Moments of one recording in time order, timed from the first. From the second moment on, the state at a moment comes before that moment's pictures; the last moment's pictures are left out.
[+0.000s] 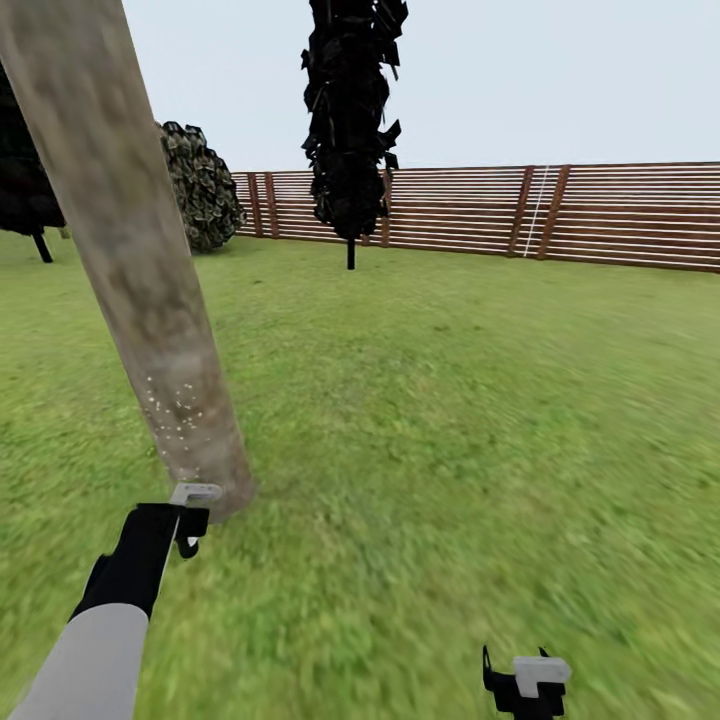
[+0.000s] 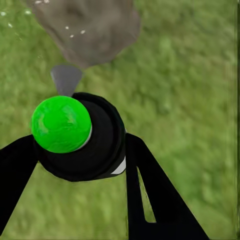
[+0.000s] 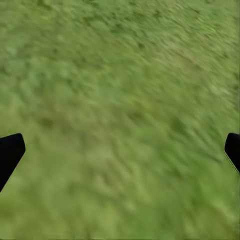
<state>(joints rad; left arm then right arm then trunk) -0.67 0.02 0.39 -0.91 -0.54 0.68 -0.24 -0.39 -0.01 -0.15 -0.09 0.33 -0.72 -0.32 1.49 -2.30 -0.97</state>
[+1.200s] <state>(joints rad) -0.65 0.02 0.46 -0.68 -0.54 0.50 -0.12 -0.39 -0.01 -0.15 -0.09 0.33 -0.72 -0.32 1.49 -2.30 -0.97</state>
